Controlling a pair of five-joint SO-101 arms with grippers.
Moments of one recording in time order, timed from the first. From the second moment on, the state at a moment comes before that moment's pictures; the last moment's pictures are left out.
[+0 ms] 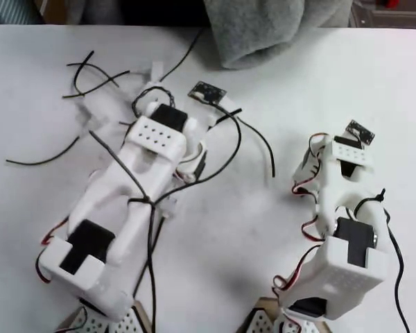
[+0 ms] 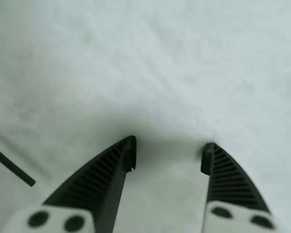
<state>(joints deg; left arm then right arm) 21.2 8.0 3.2 84.4 1.7 14.4 11.8 24.4 61.5 -22.1</state>
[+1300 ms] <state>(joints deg) 20.0 -1.8 15.4 72.7 0.3 14.4 11.8 24.4 61.5 -22.1</state>
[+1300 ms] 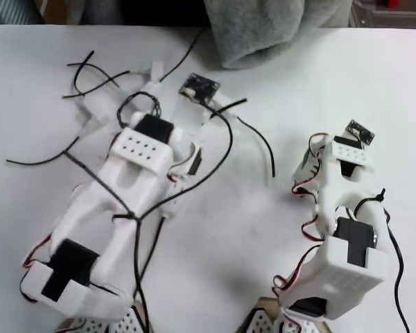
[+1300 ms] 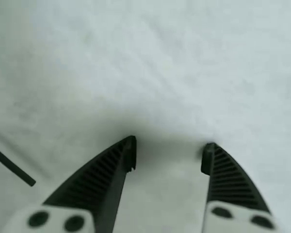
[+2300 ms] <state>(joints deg) 20.0 -10.6 34.7 55.6 -2.2 14.4 11.9 24.4 61.5 -22.1</state>
